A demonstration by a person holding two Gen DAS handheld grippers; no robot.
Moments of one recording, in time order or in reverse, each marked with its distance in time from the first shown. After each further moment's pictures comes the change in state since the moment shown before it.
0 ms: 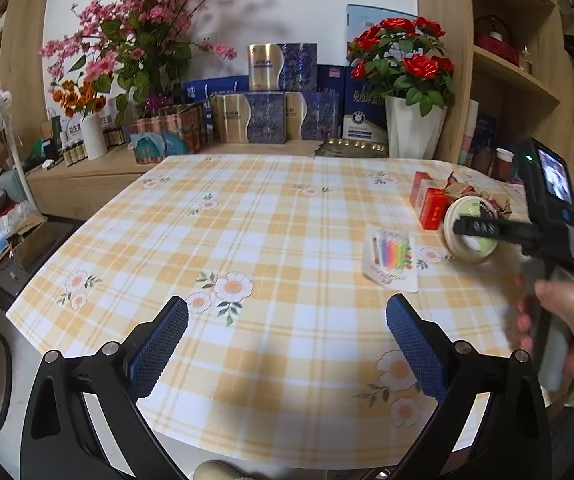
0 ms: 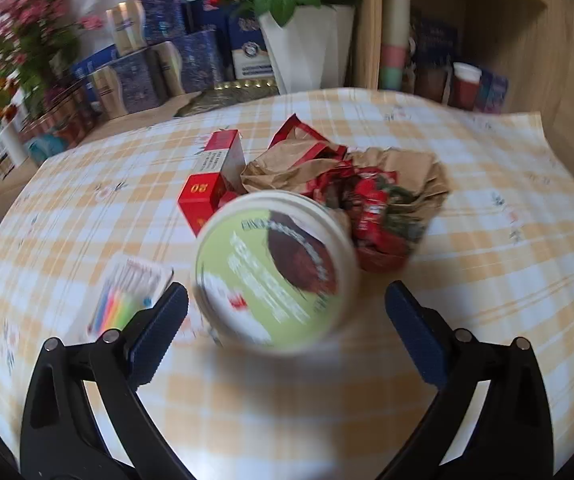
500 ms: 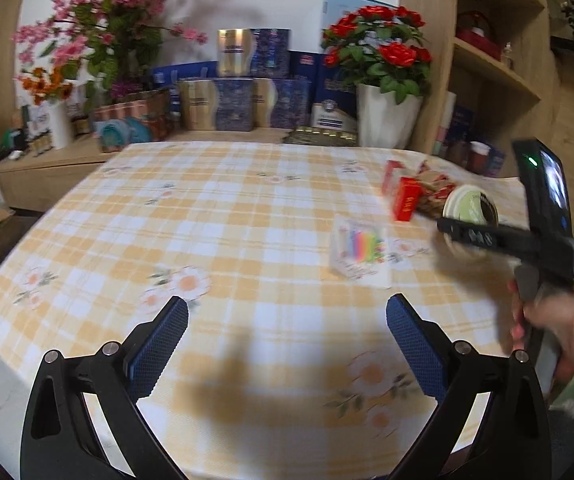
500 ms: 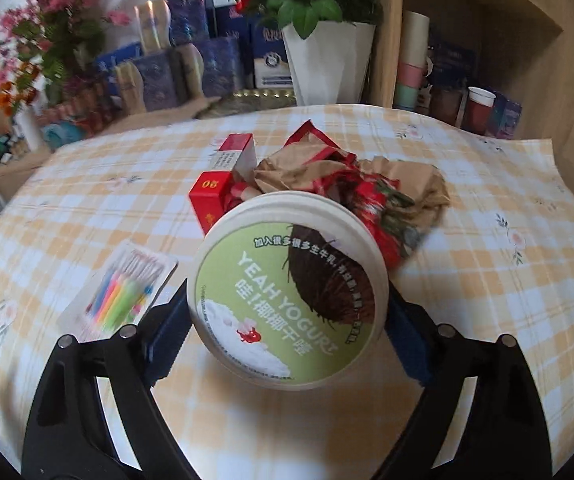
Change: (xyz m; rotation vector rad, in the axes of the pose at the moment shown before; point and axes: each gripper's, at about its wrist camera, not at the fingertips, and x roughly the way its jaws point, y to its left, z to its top) left arm 0.023 -0.016 0.005 0.003 0.036 -0.165; right arm -0.020 -0.014 -0.017 -0.101 -0.073 0.063
